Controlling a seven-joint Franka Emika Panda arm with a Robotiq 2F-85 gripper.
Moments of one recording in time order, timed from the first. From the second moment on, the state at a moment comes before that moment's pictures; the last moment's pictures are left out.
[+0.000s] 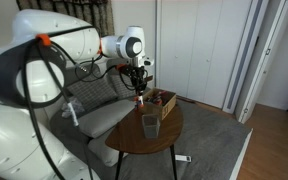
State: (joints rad) arm 0.03 -0.30 0.10 -2.04 0.01 1.80 0.48
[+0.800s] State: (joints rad) arm -0.07 -0.40 0.00 -2.11 0.02 1.73 0.45
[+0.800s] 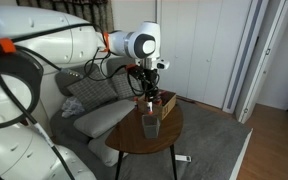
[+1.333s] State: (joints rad) arm -0.07 -0.38 0.00 -2.19 0.03 1.73 0.44
